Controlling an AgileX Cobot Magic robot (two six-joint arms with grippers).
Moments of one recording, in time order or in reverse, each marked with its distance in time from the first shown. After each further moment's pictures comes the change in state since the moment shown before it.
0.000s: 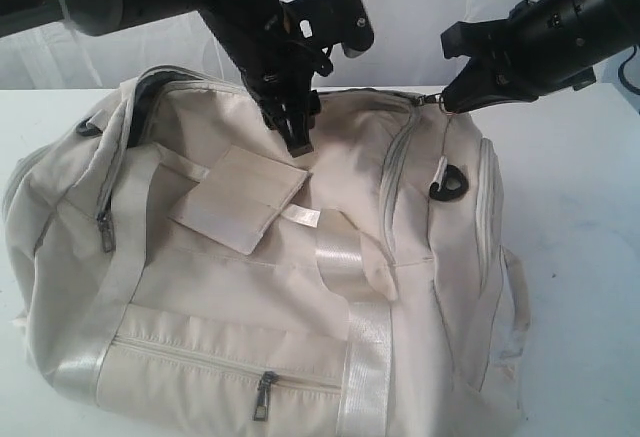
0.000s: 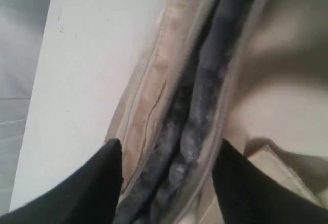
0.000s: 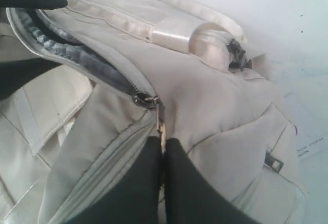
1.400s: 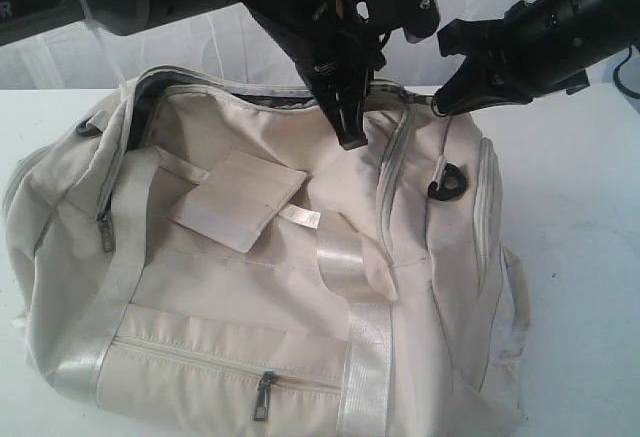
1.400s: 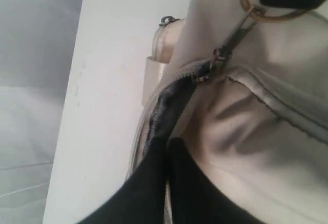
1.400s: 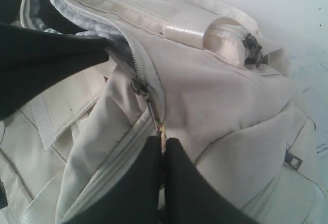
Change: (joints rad) left arm -0.086 -0.003 -0.044 -0.010 -0.087 0.032; right arm 0.000 0.000 0.002 0.030 0.026 0.000
